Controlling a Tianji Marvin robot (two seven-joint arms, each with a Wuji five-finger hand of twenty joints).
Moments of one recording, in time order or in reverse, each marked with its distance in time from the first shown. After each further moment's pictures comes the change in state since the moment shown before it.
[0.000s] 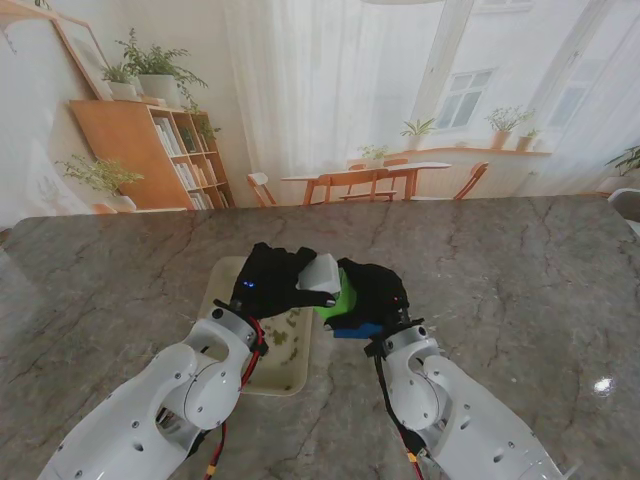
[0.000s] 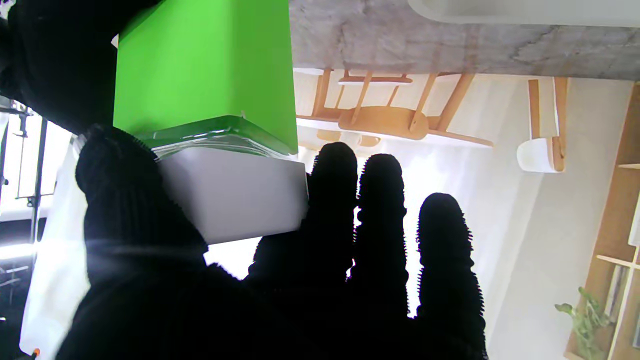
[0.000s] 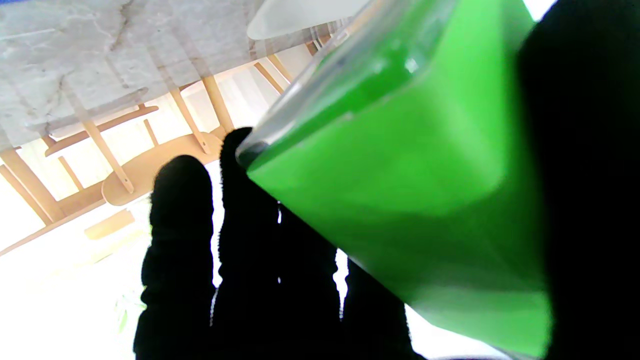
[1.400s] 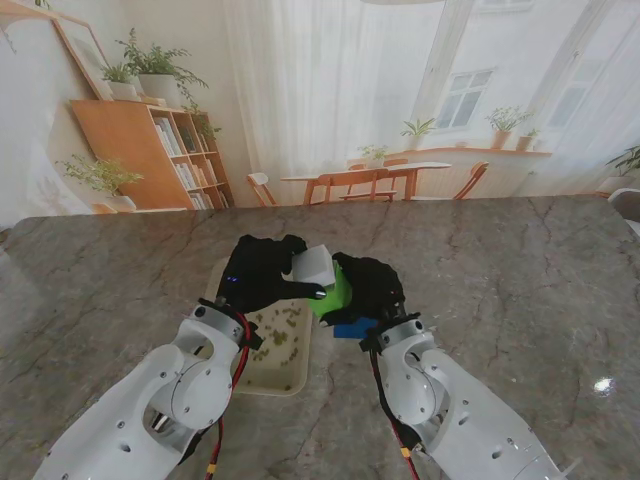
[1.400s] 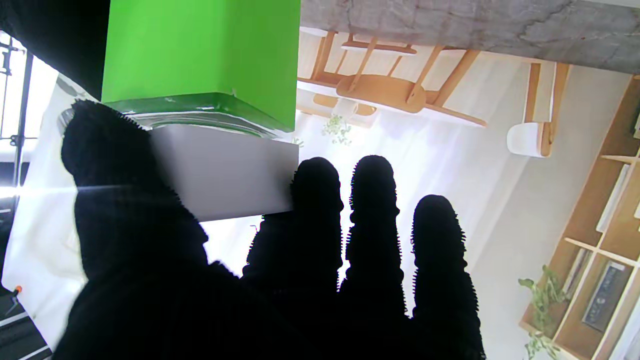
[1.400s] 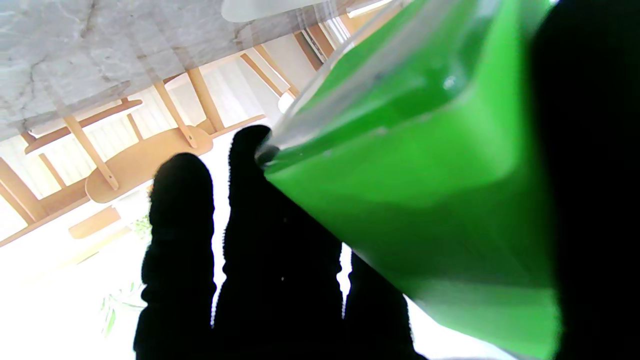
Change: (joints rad) left arm 0.040 -0.005 -0.055 -0.028 -0.091 -0.016 0.079; right arm 0.008 -0.006 -0.002 -0.029 0.021 0.010 0.020; left_hand 0.014 -0.084 -0.042 -0.002 -0.013 -0.069 0.104 -0.069 -0.052 -0.119 0.157 0.171 -0.011 -0.056 0.062 0.108 -0.018 -0.054 -0.014 -0.009; right_hand -0.010 -0.058 0.038 -0.051 0.032 -0.036 -0.025 -0.095 0.028 -0.033 -0.006 -0.035 0.026 -0.040 0.001 -0.016 0.027 0.000 0.019 -0.026
